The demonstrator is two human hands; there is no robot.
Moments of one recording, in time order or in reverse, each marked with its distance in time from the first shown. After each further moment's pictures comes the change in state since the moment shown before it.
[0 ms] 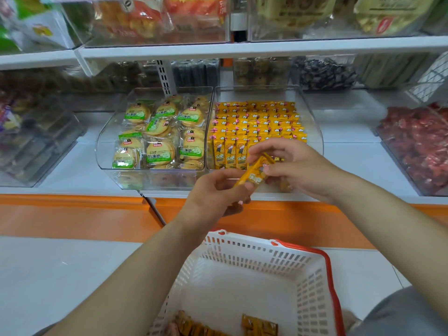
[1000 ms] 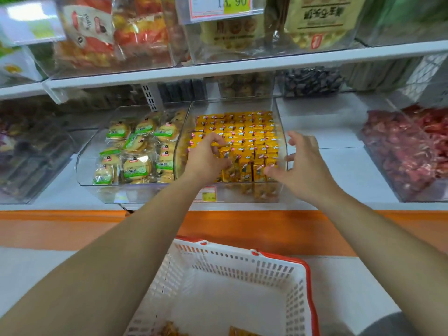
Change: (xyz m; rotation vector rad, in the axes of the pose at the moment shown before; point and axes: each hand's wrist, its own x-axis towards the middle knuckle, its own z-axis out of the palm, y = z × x) left_hand 0.127 0.025 0.040 0.774 0.315 0.216; right_hand -0.015 0.051 -0.077 -0.591 0.516 -0.039
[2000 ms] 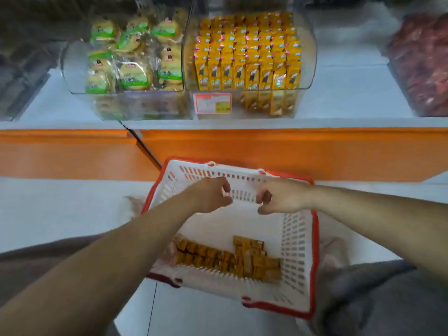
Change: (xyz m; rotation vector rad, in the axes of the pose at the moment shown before) left_hand -0.171 -0.150 0.044 0.442 -0.768 -0.129; right_hand -0.145 0.028 0.108 -0.321 -1.045 0.130
